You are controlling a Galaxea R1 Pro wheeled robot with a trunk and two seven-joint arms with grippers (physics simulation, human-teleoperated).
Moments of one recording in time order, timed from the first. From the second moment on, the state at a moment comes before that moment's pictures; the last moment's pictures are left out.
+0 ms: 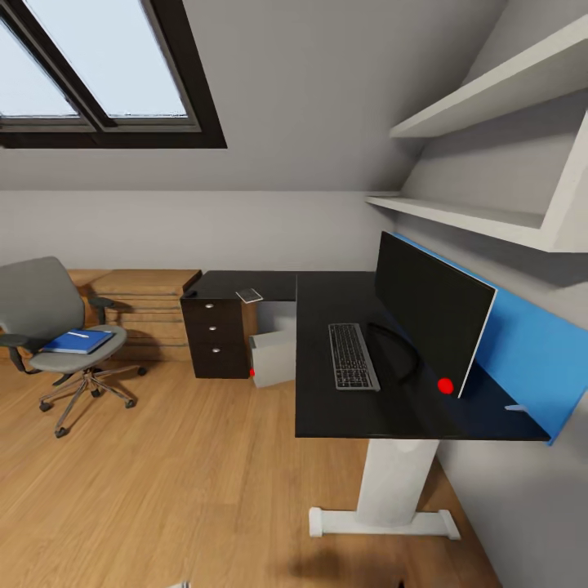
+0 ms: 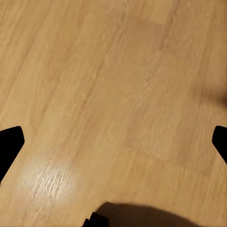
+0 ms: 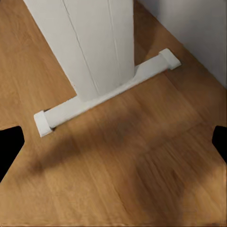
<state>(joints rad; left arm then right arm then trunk) -0.11 0.01 -0.14 -0.60 0.37 -0.01 0.31 -0.20 0.04 0.06 -0.32 -0.46 -0.51 -0.17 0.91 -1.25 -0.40</state>
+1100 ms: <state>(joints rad) -0.11 0.01 -0.29 -0.50 0.37 -0.12 0.32 -0.20 0.08 0.28 -0.21 -0.32 -0.53 -0.16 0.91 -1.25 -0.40</state>
